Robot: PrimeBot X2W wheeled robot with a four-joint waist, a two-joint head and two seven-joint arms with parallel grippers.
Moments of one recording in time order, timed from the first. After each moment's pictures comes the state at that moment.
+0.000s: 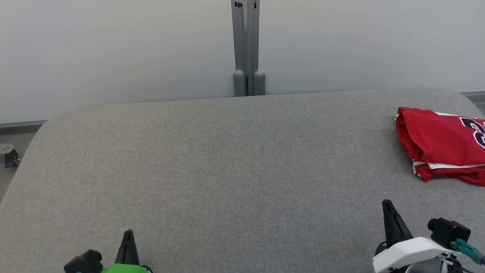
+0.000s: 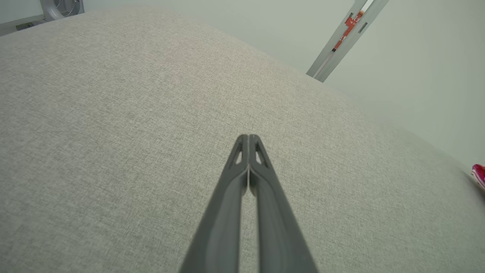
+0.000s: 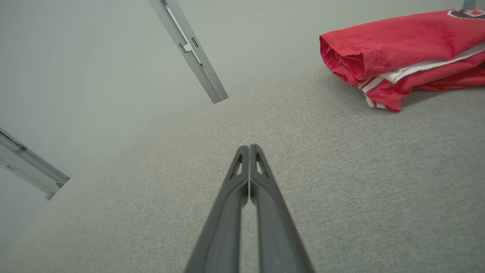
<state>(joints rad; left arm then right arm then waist) 0.04 0.05 -0.08 0.39 -0.57 0.03 -0.18 0.04 -0.04 -0.02 0.30 0.46 0.13 -0.18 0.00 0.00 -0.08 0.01</state>
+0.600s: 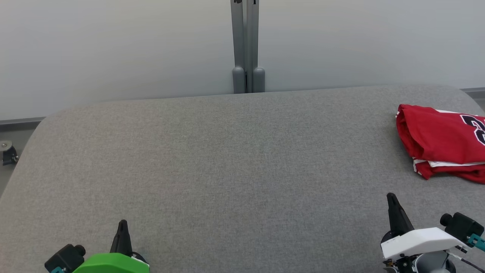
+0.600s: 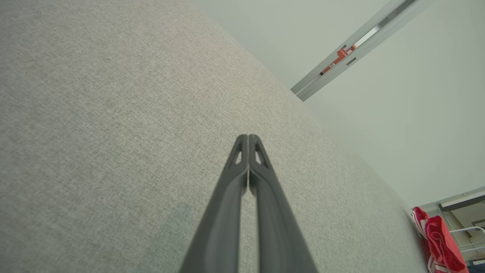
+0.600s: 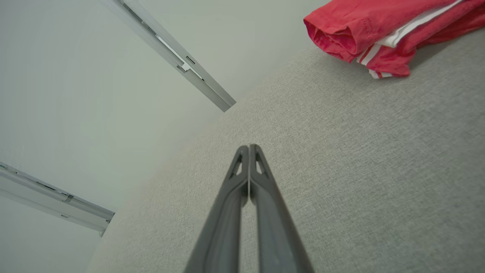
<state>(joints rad) 0.01 0.05 -0.03 0.35 -0.82 0.00 -0.11 0.01 -0.04 -0.05 0.29 0.74 0.13 -0.11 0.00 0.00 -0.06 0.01</state>
